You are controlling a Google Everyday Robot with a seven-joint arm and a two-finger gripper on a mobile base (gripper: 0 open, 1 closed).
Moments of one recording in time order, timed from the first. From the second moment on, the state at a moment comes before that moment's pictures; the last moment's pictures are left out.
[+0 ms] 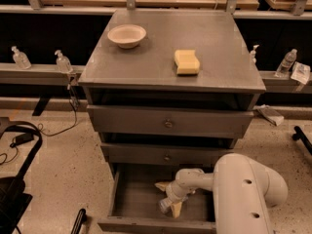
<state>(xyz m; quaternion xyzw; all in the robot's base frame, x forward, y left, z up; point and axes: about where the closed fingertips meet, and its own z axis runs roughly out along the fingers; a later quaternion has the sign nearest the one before) 0.561 -0.057 0.154 -0.85 0.48 0.09 0.19</state>
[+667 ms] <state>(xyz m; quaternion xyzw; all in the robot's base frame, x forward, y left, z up) 0.567 -0.084 0.128 -0.85 0.50 0.08 0.16</state>
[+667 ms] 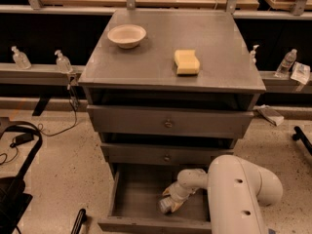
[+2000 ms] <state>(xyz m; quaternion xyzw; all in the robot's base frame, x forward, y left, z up) 0.539 -0.088 0.253 -0.81 0.50 0.08 0.30</state>
